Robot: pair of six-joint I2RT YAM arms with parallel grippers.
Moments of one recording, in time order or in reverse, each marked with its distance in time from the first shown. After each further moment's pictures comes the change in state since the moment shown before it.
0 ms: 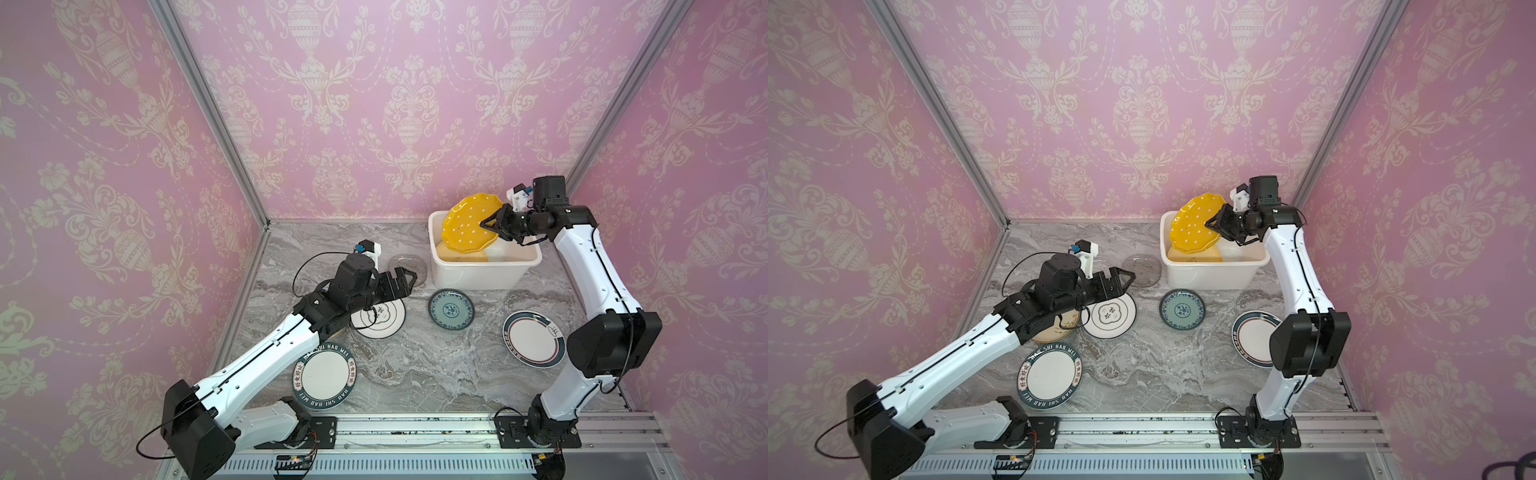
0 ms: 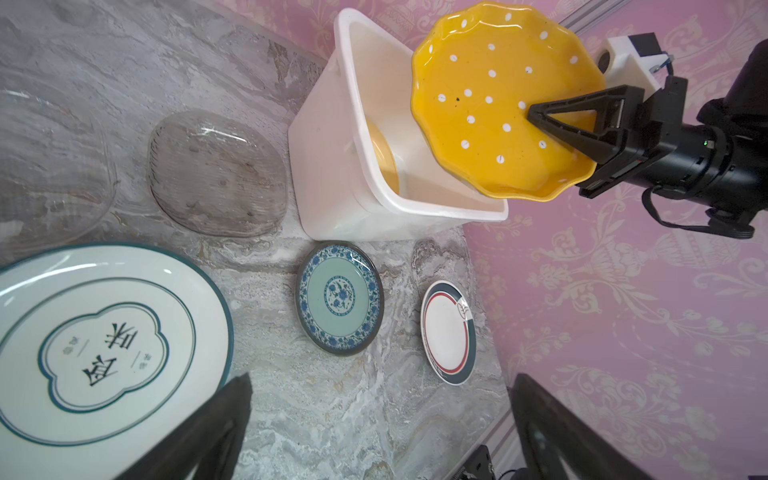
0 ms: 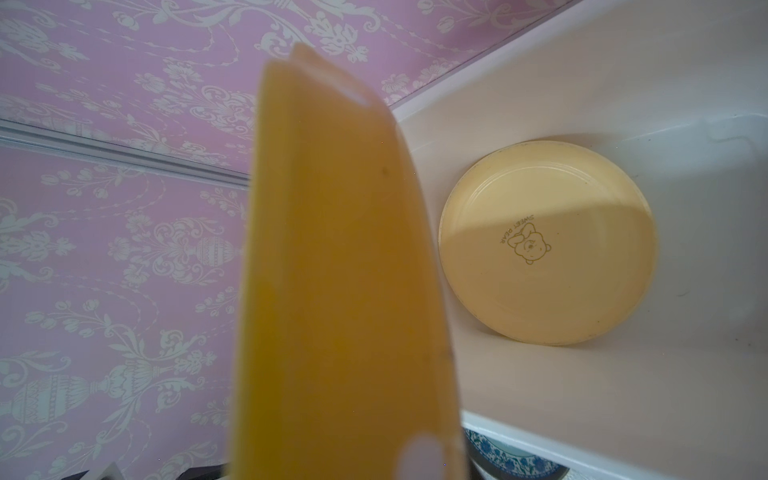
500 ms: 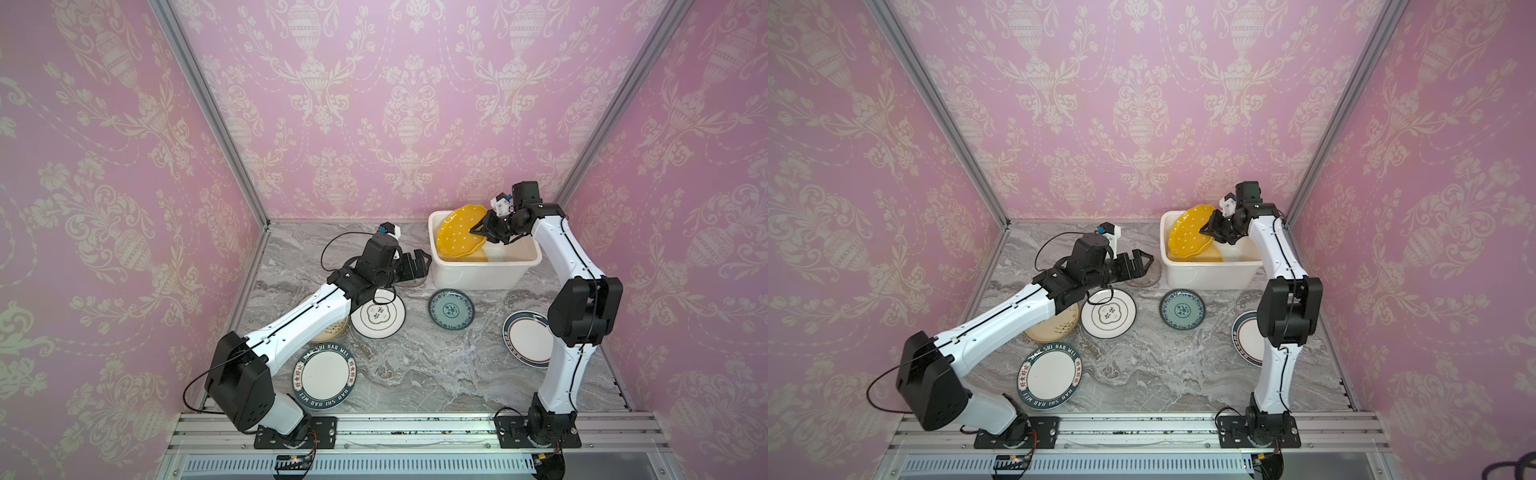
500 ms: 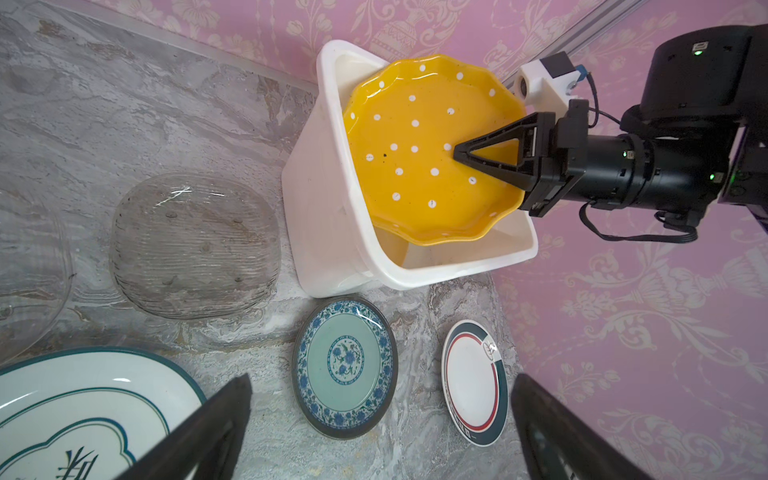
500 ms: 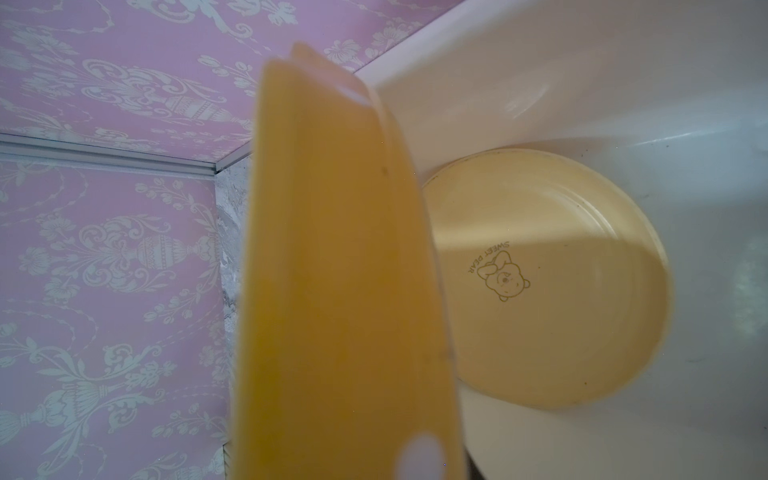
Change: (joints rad) left arm 0.014 0.292 0.191 0.072 -0.010 0.028; right arm 0.000 0.246 0.090 0.013 -0.013 -0.063
